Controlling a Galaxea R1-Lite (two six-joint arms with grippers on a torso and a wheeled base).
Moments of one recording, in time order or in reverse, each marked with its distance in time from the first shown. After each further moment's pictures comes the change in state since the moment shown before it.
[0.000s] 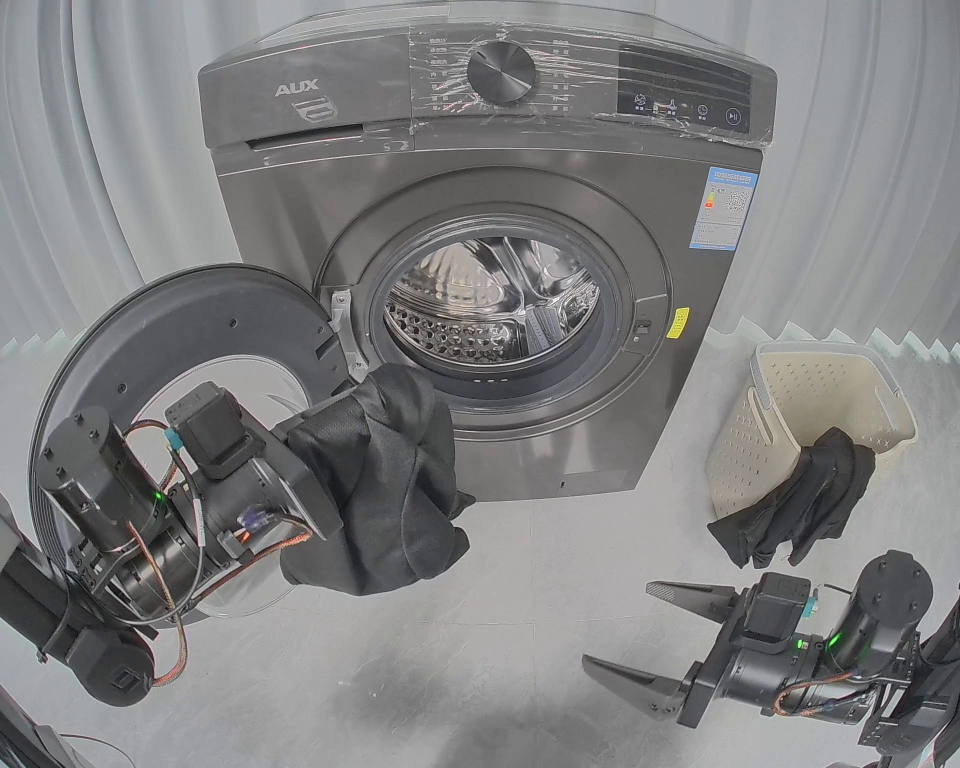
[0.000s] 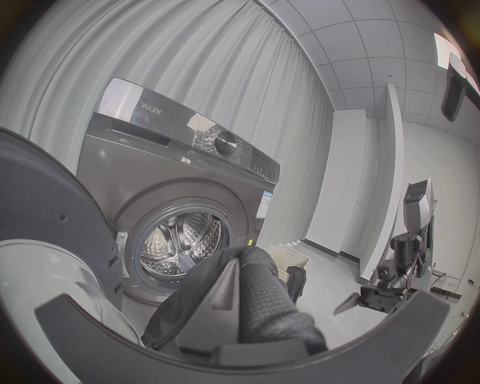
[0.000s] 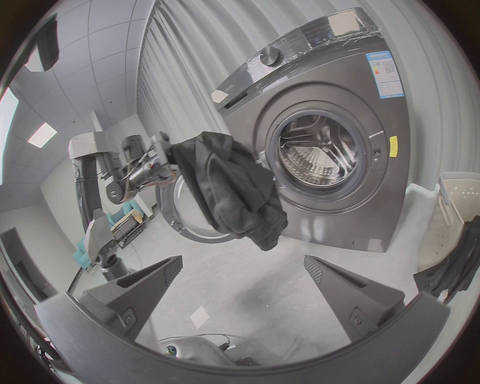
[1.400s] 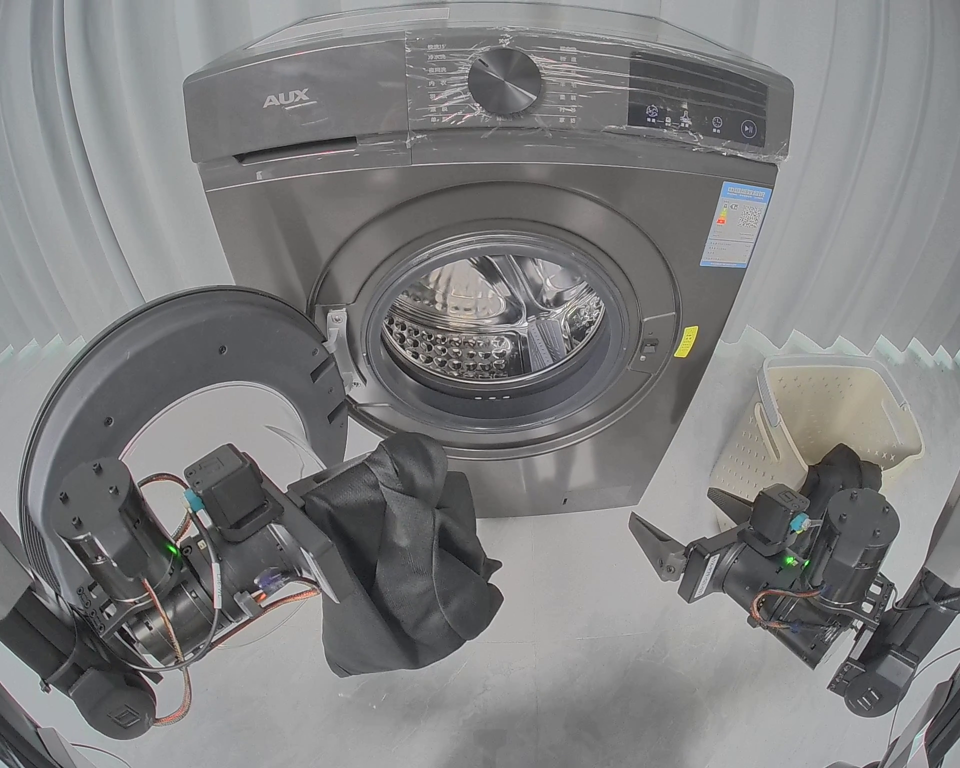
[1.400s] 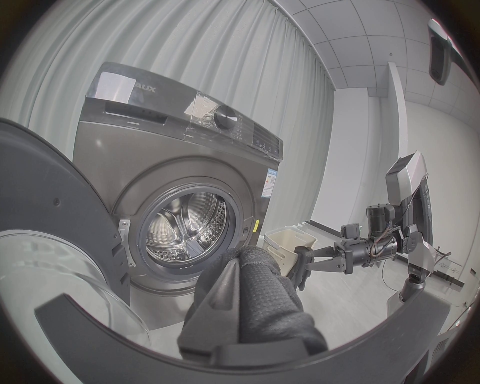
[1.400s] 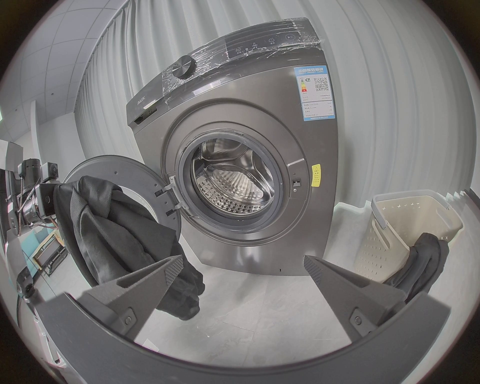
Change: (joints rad) left arm -0.067 0.005 0.117 -0.002 0.080 0.095; right arm -0.211 0.116 -0.169 0.002 -0.278 -0.043
